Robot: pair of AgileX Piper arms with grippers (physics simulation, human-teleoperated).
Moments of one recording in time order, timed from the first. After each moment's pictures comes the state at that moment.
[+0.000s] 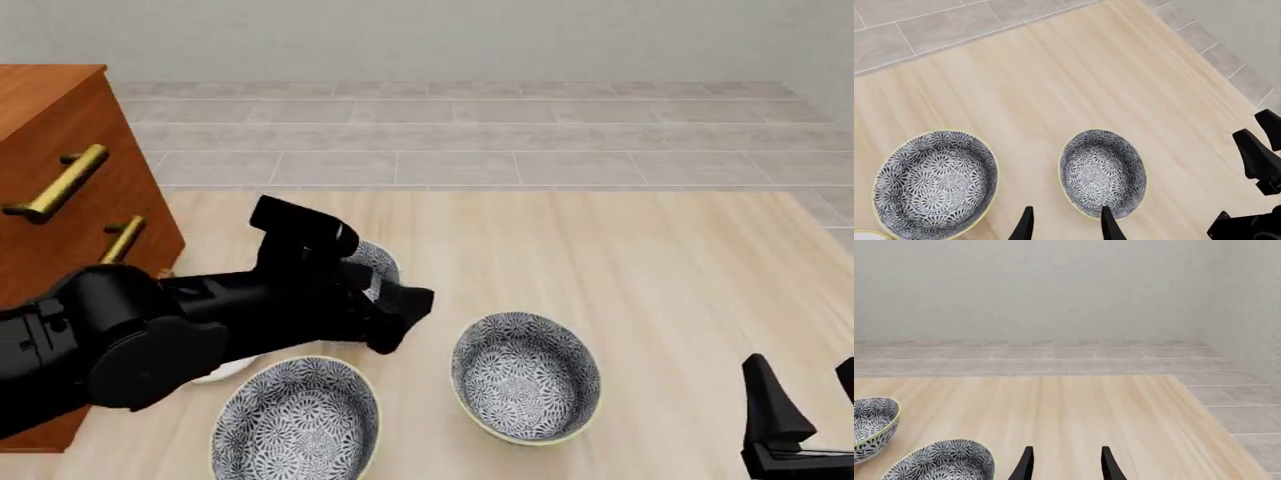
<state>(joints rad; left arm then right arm) -0.79 1.23 -0.84 0.23 -0.26 -0.06 0.06 0.00 -0.05 -0.02</state>
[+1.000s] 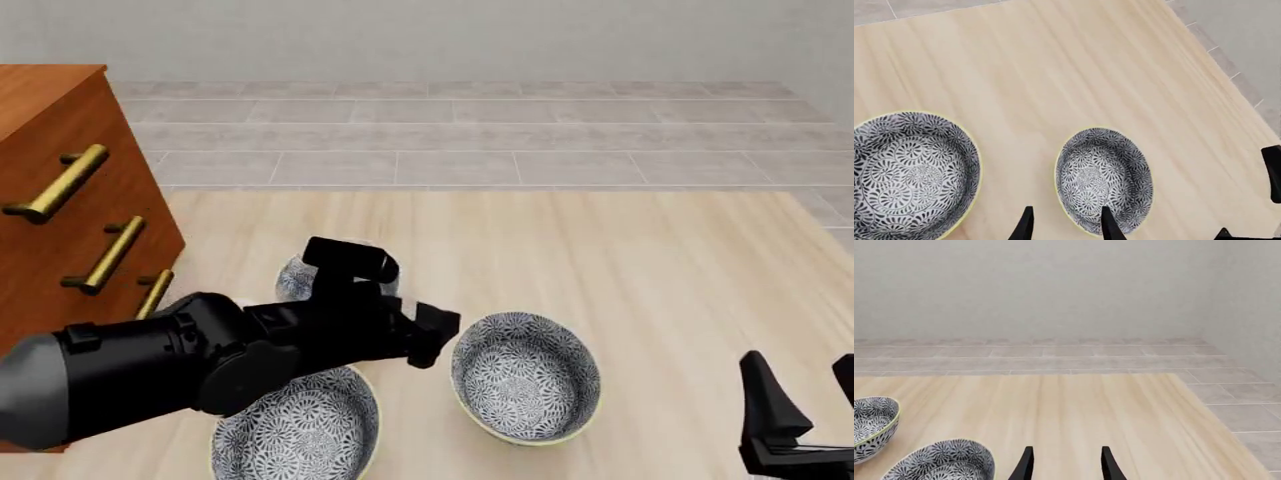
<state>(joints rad) -0.81 1.42 -0.80 0.04 -0.39 -0.05 0.10 0.00 -0.08 -0.02</state>
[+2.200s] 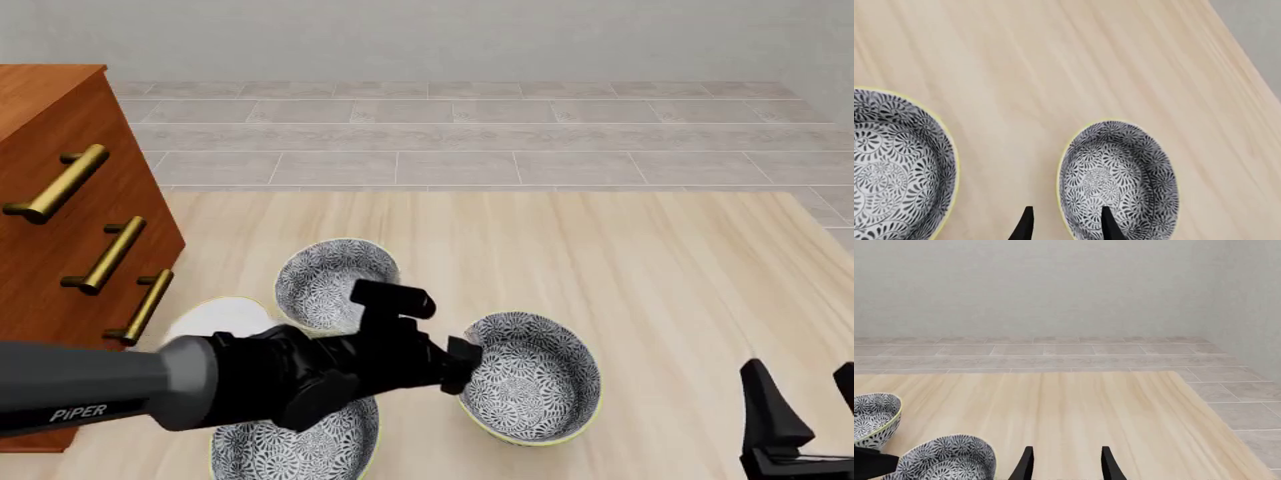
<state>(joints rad) -0.84 1.68 -0.80 -0.15 -0.45 -0.05 0.04 0.00 -0.01 -0.02</state>
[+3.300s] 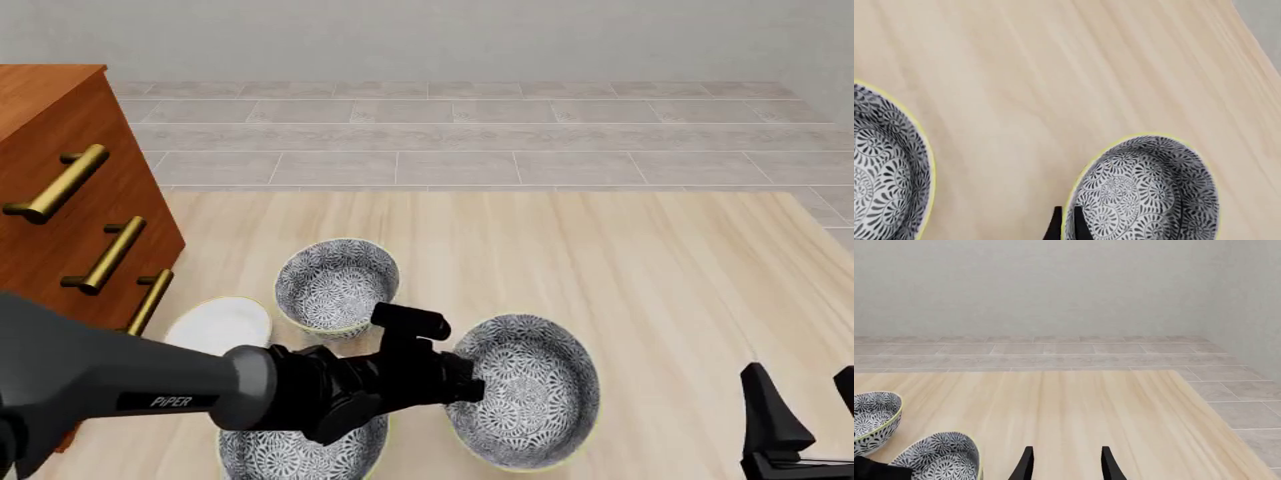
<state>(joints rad) -0.85 1.84 -0.81 -0.28 -0.52 -0.05 0.00 0.00 0.03 -0.02</state>
